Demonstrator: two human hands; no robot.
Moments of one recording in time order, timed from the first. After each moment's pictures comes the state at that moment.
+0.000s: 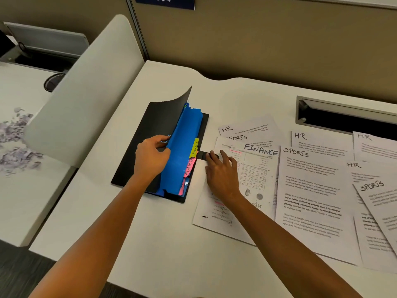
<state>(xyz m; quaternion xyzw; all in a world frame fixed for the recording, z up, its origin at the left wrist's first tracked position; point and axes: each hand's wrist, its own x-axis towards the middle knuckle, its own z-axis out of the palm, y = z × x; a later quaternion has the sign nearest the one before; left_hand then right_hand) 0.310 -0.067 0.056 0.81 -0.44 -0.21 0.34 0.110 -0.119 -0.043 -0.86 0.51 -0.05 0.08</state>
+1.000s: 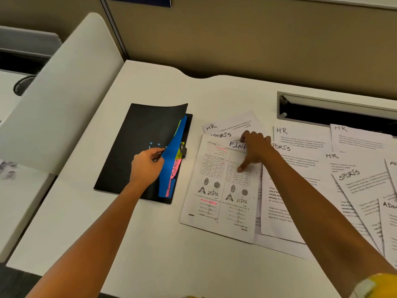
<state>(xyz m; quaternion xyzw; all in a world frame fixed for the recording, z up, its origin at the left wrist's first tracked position) 0.297 -0.071 0.009 0.81 -0.46 -0.26 0.27 -0.002 -0.240 0.015 -0.80 0.55 0.17 0.19</state>
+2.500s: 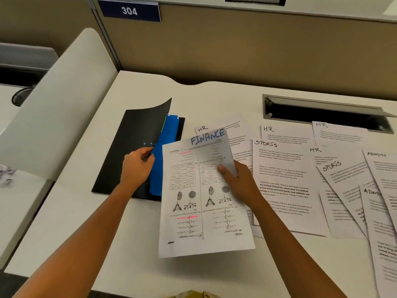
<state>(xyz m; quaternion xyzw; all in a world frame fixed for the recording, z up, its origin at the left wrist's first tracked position) 0.304 -0.059 0.020 0.78 -0.50 -0.21 0.32 0.002 -0.087 0.041 -0.61 0.53 -0.26 0.52</state>
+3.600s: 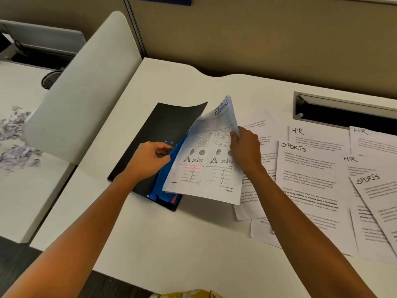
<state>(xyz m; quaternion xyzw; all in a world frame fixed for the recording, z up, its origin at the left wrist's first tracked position) 0.321 -0.050 0.058 0.77 -0.52 -0.30 0.23 0.080 -0.168 0.042 -0.68 0.61 -0.24 0.32</state>
